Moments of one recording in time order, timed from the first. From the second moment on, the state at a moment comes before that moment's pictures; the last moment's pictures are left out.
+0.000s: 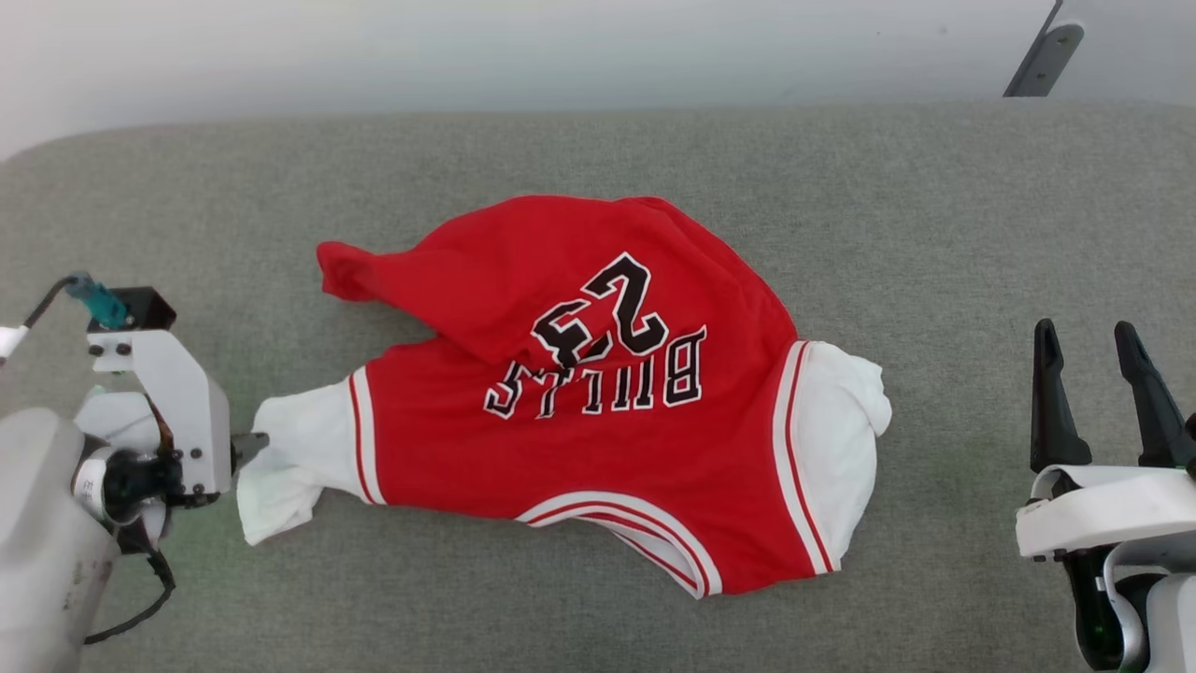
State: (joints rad) left arm -0.74 0.64 -0.53 0.73 -0.91 -0.05 0.72; right arm -0.22 -0.08 -0.13 0.11 0.18 0.13 -0.15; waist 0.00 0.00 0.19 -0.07
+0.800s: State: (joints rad) left arm -0.61 0.64 -0.51 0.67 -1.00 0.04 0.83; right arm -0.20 -0.08 -0.14 0.09 0.18 0.13 -0.14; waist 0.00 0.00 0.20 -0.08
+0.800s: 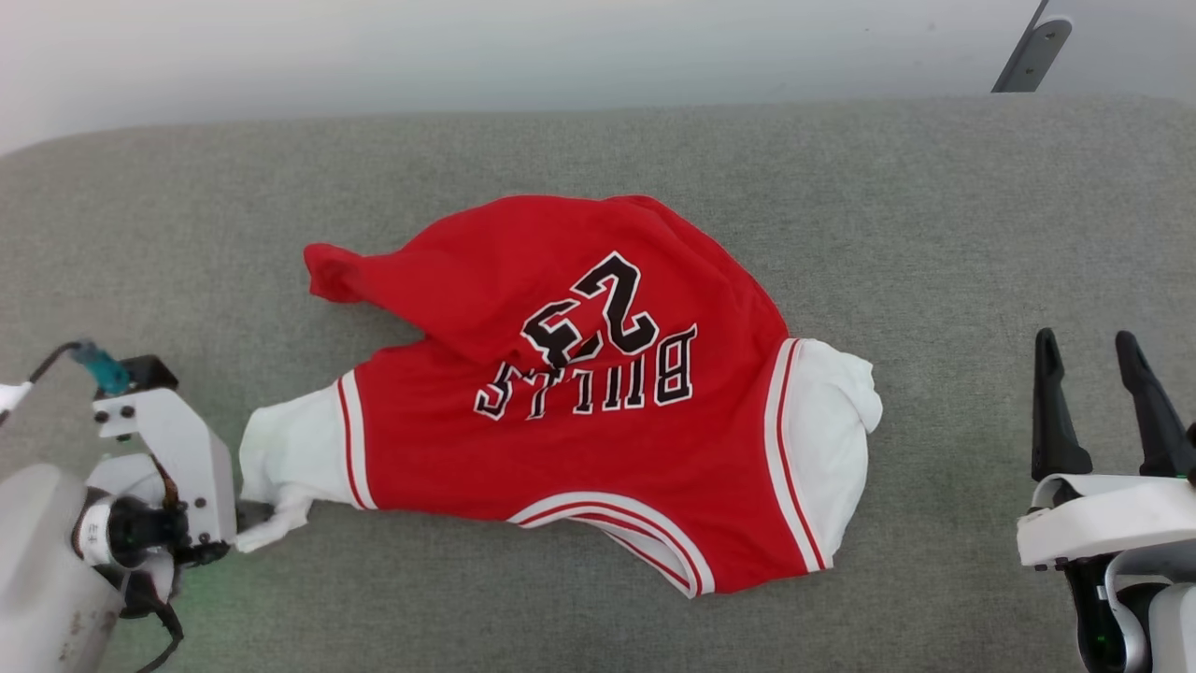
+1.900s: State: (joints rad) left arm -0.70 0.58 -0.53 0.71 -0.99 -0.05 0.74; right arm -0.21 -0.20 0.13 0.18 0.44 0.13 0.54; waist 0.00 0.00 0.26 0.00
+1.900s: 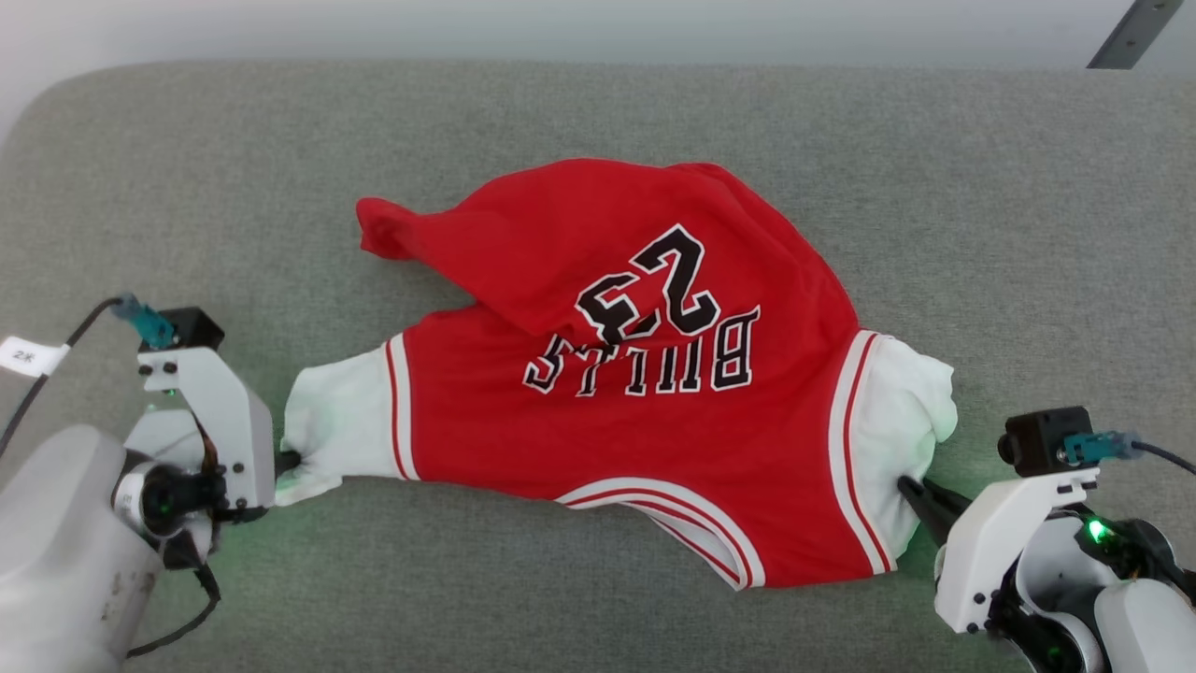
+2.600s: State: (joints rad) left arm -1.03 0.60 -0.50 0.49 -0.92 -0.02 0.72; right arm -0.67 -0.20 0.02 0.06 0.58 0.13 0.61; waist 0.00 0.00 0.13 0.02
